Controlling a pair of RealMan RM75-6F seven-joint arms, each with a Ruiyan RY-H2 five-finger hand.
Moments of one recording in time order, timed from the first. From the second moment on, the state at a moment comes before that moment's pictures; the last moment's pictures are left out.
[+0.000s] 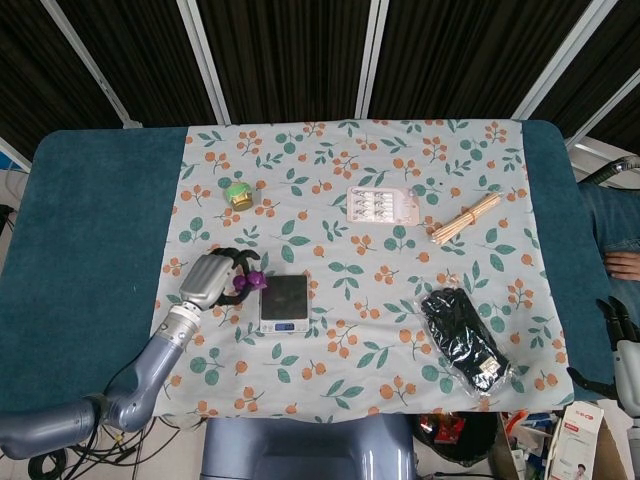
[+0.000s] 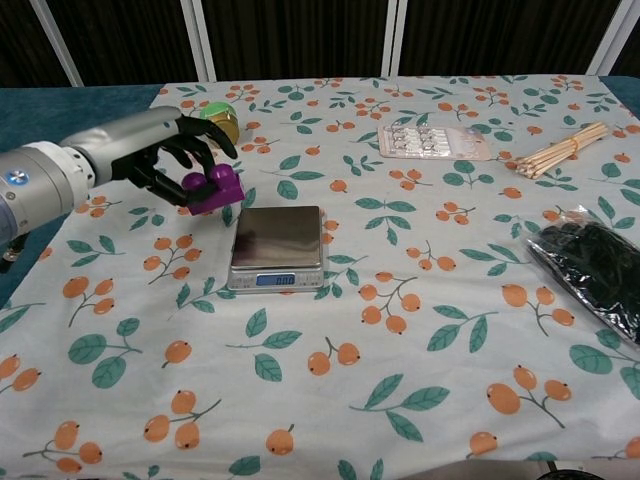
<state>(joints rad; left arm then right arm) -0.70 -1.62 -0.19 -1.42 1.19 0.96 0.11 0.02 -1.01 0.09 -1.71 -1.31 1.41 0.01</state>
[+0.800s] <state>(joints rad) -0.75 -1.77 -0.18 -1.30 1.17 0.95 0.23 0.02 -1.01 0.09 -1.71 -1.31 1.40 0.02</state>
